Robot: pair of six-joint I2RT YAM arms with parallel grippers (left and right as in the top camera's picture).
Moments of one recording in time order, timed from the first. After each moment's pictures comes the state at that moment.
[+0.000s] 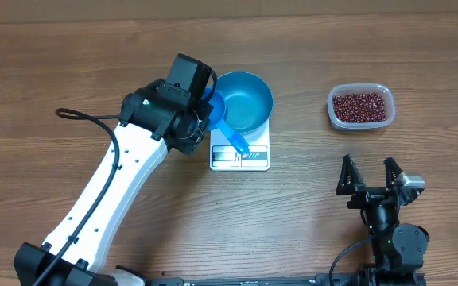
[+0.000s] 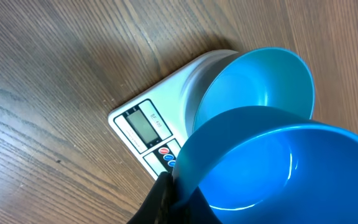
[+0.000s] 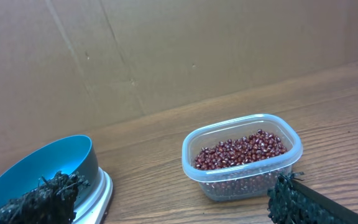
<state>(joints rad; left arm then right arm) -0.44 1.56 1.50 -1.10 -0.05 -1.51 -0.03 0.01 0.02 -0.03 -0.07 0.28</state>
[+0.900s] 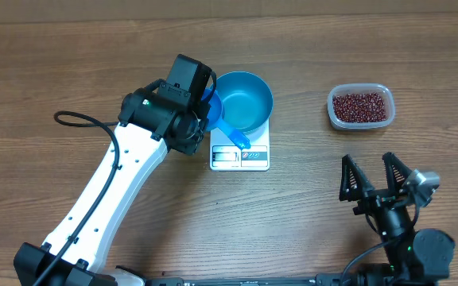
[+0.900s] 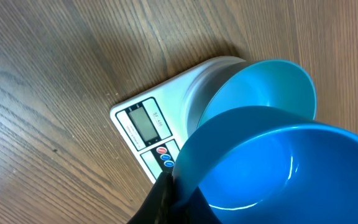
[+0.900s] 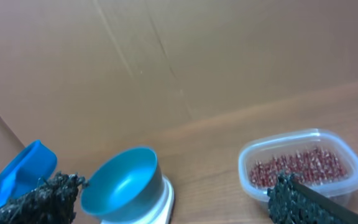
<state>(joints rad) -0.44 1.56 1.50 -1.12 -0.06 -1.63 -0.03 0.14 0.35 -0.29 -0.23 0.39</state>
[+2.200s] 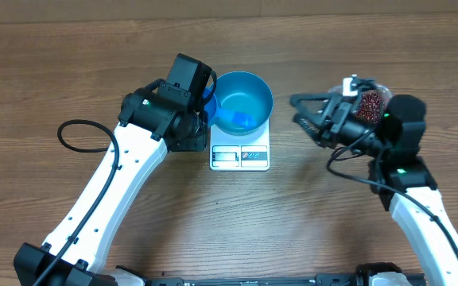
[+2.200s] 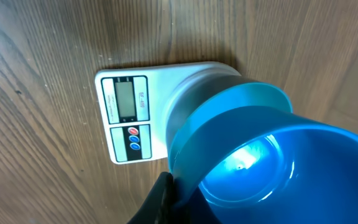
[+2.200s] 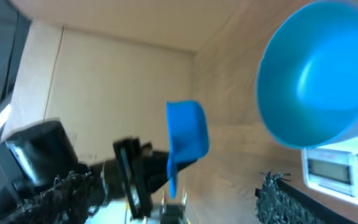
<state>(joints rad) -0.44 1.56 1.50 -1.11 -0.03 -2.01 0.09 1.20 0.75 0.18 -0.95 1.13</state>
